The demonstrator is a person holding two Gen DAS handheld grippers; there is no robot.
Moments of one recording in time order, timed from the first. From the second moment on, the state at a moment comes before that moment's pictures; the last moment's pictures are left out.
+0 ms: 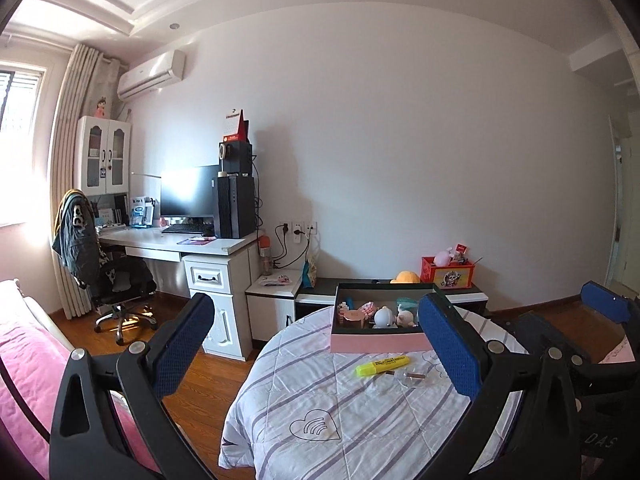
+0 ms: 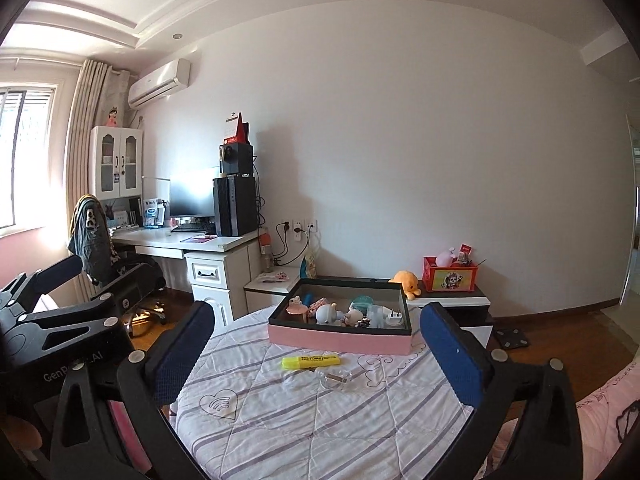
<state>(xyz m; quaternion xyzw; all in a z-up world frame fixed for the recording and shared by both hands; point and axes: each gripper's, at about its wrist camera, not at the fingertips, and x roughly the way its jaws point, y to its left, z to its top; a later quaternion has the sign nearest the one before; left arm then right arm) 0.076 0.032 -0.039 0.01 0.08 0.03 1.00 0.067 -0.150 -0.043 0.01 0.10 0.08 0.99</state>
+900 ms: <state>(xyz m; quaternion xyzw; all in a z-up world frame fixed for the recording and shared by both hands) 0.091 0.026 -0.053 0.02 0.11 0.03 0.99 0.070 -0.157 -0.055 0.01 0.13 0.06 0.99</state>
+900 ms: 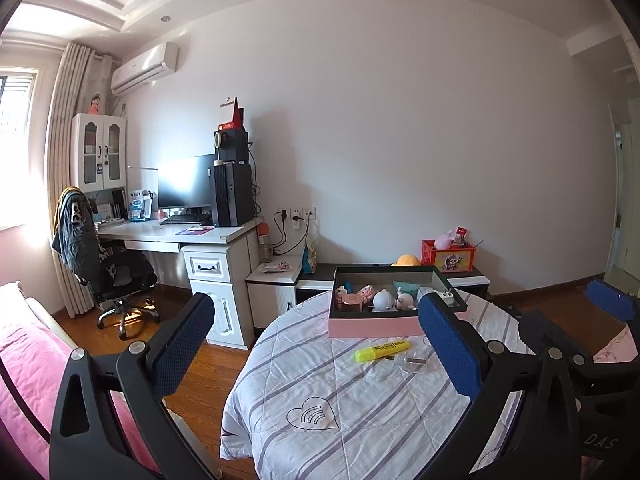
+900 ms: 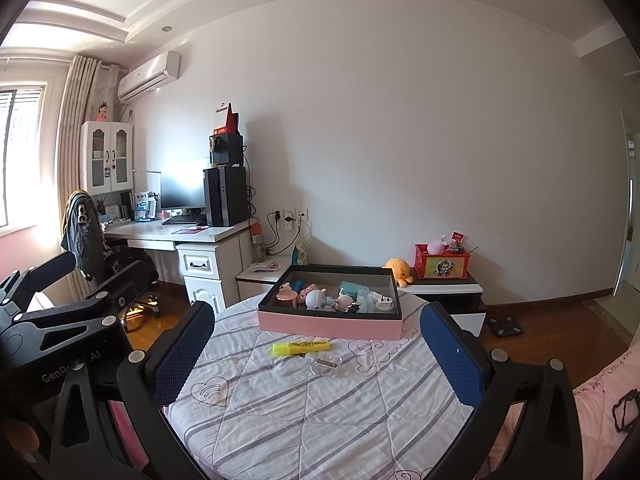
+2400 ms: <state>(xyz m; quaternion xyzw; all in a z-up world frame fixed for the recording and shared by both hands) 0.334 0.033 -0.224 0.03 0.38 -0.01 0.92 0.336 -0.147 -0.236 -0.04 0.44 0.11 0.89</state>
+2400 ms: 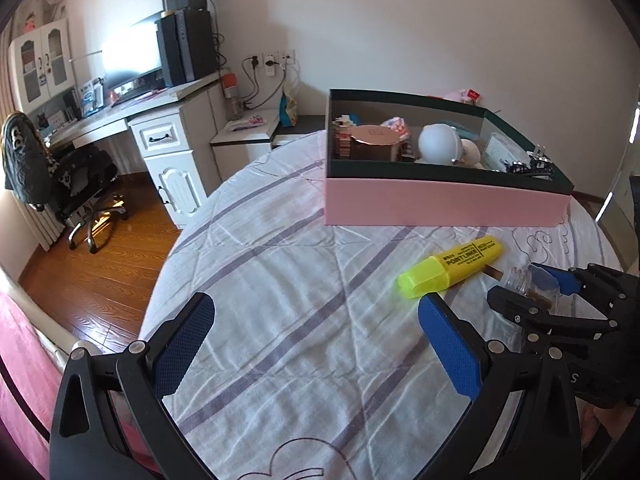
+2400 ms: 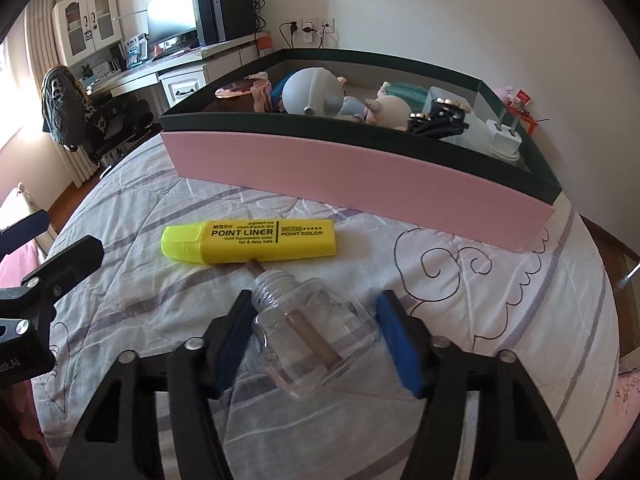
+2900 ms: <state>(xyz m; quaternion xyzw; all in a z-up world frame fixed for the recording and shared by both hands) 0.389 -0.044 -0.244 0.13 0.42 -0.12 0.89 0.323 -0.206 -0.231 0.01 0.42 0.08 0.90</state>
